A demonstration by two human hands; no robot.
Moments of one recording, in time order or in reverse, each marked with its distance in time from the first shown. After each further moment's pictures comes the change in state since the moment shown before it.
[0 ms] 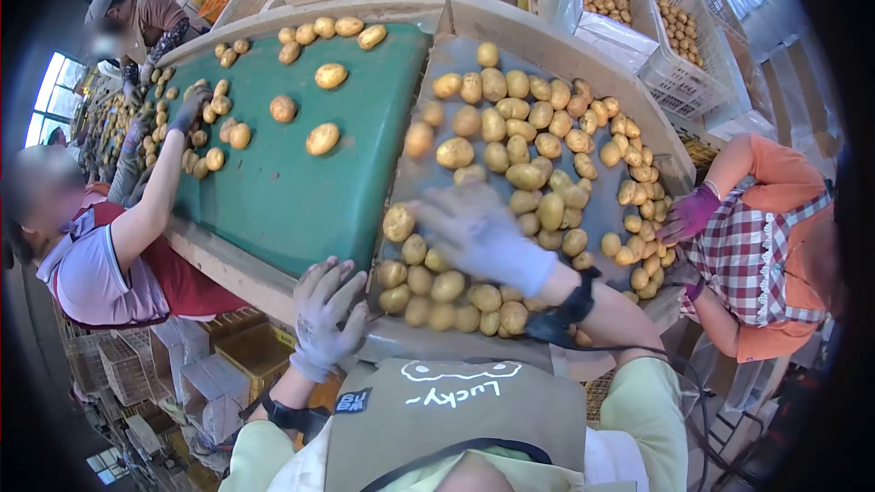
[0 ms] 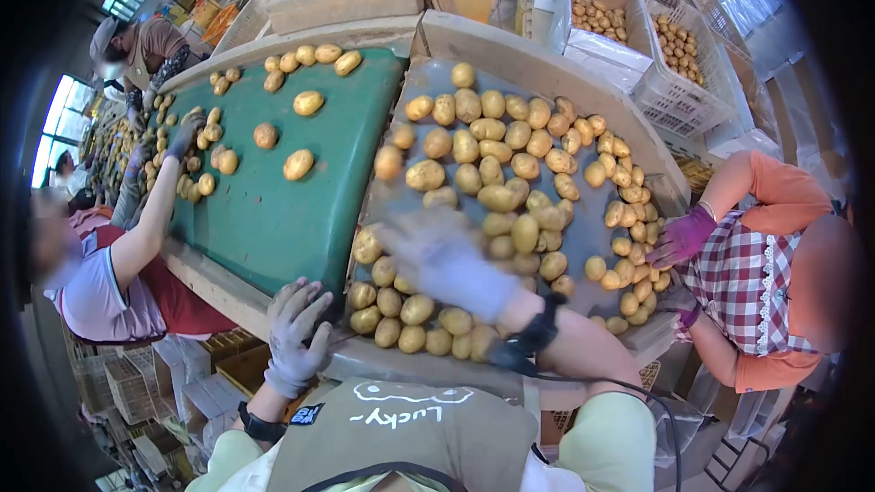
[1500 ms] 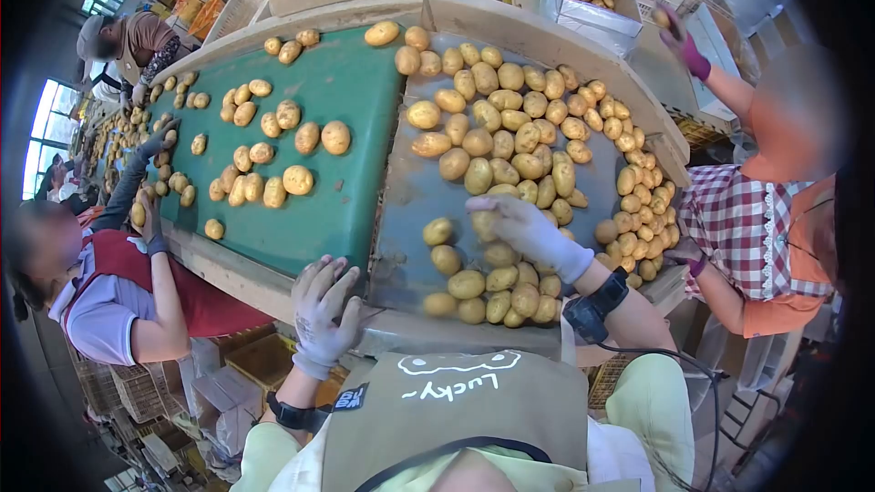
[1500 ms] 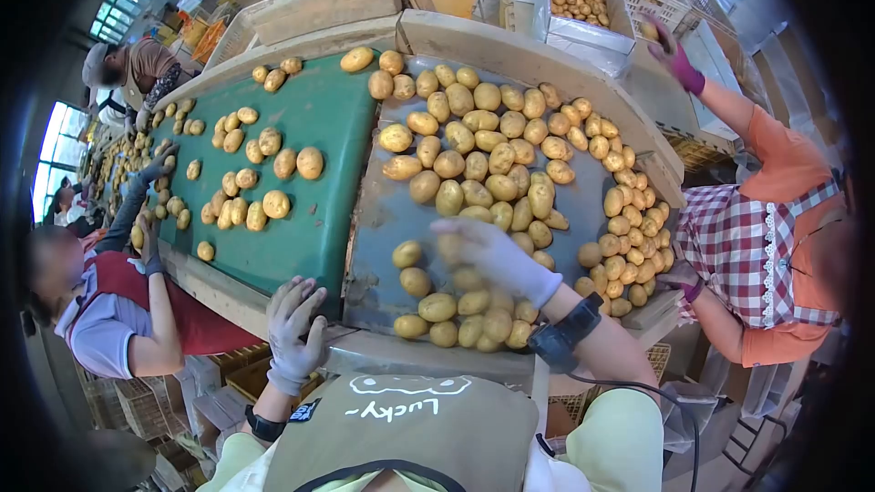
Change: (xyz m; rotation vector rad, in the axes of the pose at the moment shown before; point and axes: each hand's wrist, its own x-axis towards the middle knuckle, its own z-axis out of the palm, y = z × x) left_hand -0.012 -0.003 -0.054 0.003 0.001 -0.065; right_hand -0.050 0.004 -0.039 1.218 -0.256 0.488
